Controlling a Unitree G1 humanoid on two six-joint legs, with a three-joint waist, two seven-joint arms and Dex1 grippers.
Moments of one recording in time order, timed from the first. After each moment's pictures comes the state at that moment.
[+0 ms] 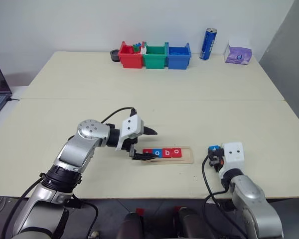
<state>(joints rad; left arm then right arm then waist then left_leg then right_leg) -0.54 0.65 -0.25 -0.03 -0.27 0.34 -1.26 0.21 -0.14 0.06 -0.66 0.02 0.71 0.04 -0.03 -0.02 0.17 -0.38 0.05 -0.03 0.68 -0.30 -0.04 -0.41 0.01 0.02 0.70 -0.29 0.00</state>
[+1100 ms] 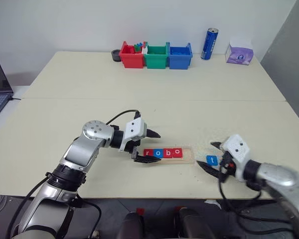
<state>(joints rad) -0.56 0.62 -0.27 0.02 -0.25 0.29 -1.29 0.03 -0.79 -0.08 -0.73 0.36 0.87 0.70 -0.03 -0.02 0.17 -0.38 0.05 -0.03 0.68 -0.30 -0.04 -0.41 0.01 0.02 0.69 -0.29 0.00</state>
